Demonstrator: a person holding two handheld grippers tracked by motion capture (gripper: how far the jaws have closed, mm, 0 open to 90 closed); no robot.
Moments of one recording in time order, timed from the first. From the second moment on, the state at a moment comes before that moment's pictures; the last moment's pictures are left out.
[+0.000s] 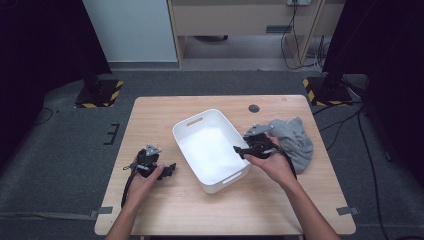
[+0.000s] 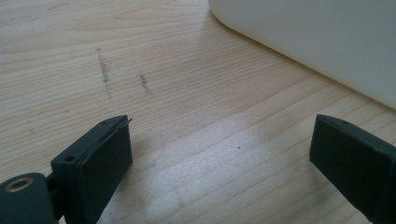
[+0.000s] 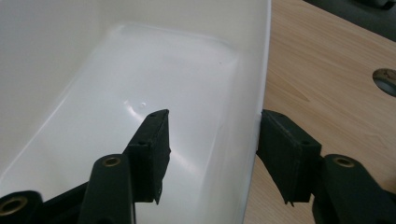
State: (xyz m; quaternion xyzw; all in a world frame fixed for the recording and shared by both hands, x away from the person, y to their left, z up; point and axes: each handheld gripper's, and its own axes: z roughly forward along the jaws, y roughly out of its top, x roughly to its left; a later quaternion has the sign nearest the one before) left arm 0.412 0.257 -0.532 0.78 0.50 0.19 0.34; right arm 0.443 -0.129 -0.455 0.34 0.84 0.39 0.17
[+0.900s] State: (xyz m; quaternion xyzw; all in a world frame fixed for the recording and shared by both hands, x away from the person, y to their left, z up) left arm 0.397 0.272 -0.503 0.74 0.52 0.21 0.38; right arm 0.432 -0.129 -0.450 0.35 0.80 0.45 0.17
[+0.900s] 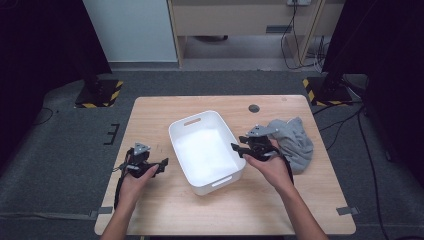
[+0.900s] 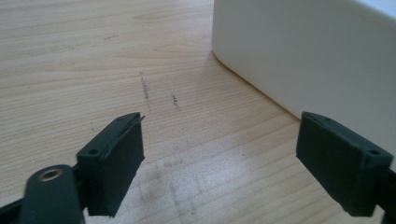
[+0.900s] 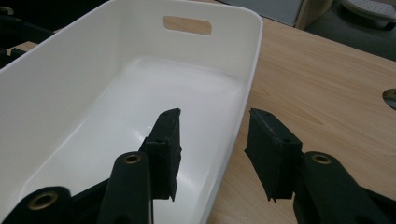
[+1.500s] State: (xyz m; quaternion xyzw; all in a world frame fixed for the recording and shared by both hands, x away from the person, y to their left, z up) left arm 0.385 0.267 -0.479 0.73 0.50 0.21 0.42; right arm 0.437 -0.154 -0.449 0.38 0.78 0.47 0.19
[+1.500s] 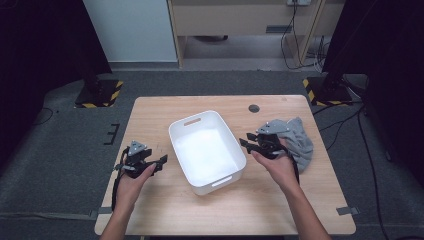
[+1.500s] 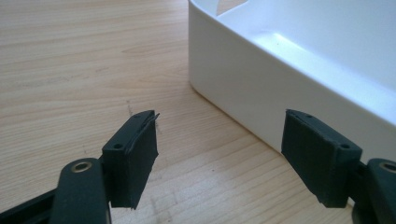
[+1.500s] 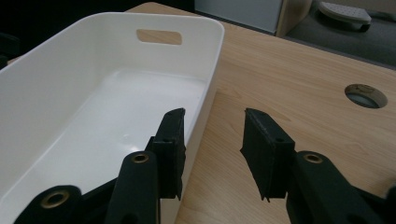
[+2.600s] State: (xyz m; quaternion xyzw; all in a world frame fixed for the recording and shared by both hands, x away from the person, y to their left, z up) left arm 0.380 0.249 -0.454 0.72 0.49 0.20 0.45; right arm 0.414 -0.127 -0.481 0.36 0.81 0.44 0.13
